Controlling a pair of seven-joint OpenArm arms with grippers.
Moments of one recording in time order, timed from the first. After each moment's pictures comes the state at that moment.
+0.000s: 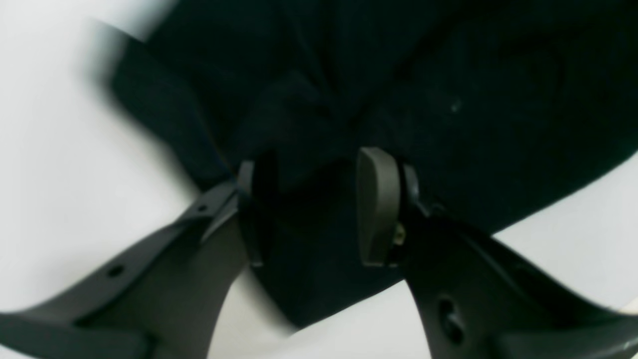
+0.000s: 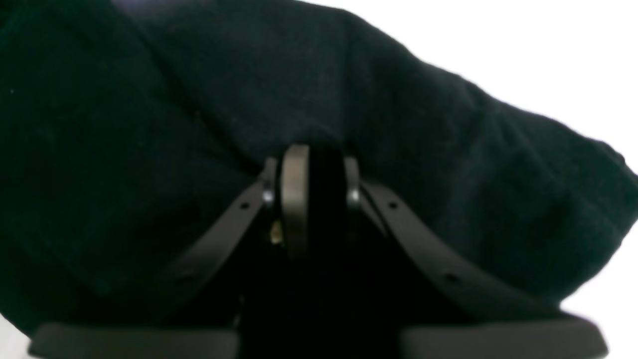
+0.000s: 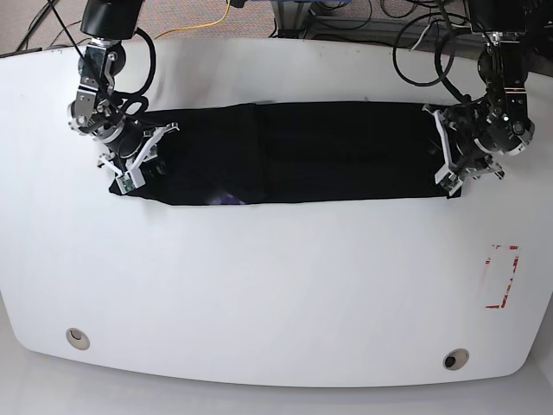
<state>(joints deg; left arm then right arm) 7.4 -23.1 -10.8 100.7 -16.8 -41.9 62.5 -5.9 14.4 18.0 78.6 12.3 41.0 -31.4</state>
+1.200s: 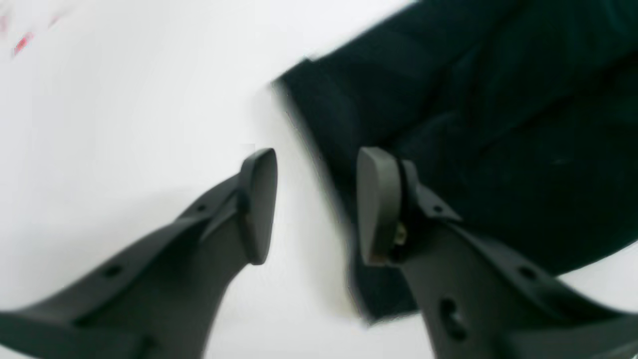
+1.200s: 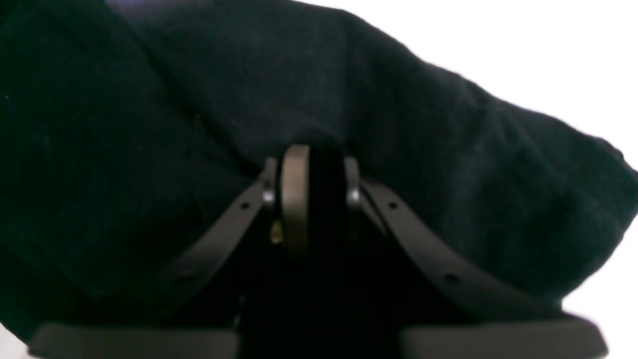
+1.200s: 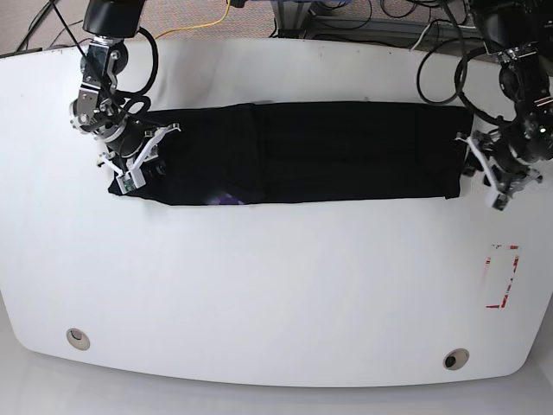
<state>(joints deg) 3.0 -22.2 -25.4 94.4 -20.6 -42.2 63.1 -6.3 13.4 18.0 79.5 11.7 40.7 -31.8</state>
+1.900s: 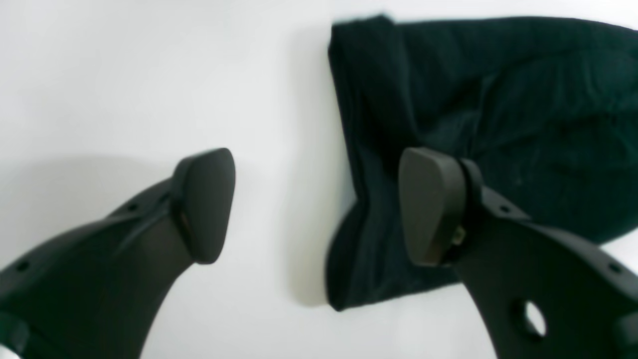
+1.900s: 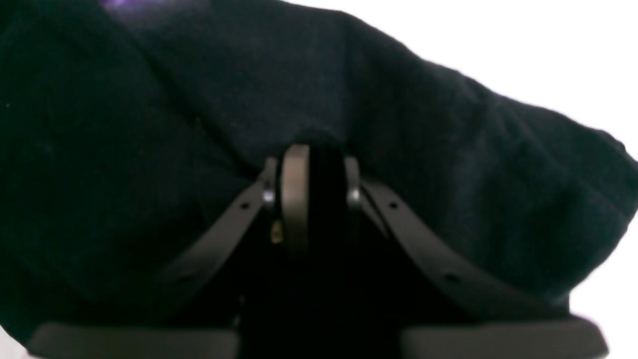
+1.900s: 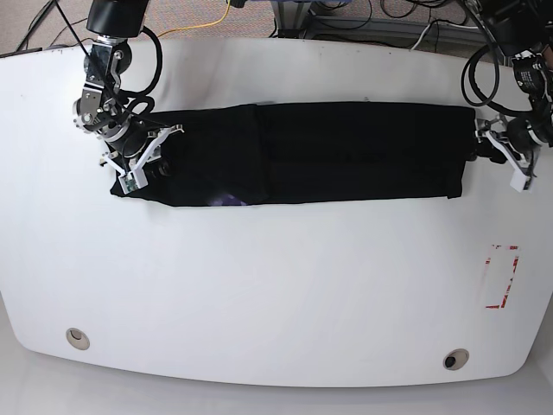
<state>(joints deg) 2.1 -22.8 -35.4 78.4 -40.6 -41.8 69.0 -6.6 12.5 18.0 79.6 11.4 40.3 -31.3</state>
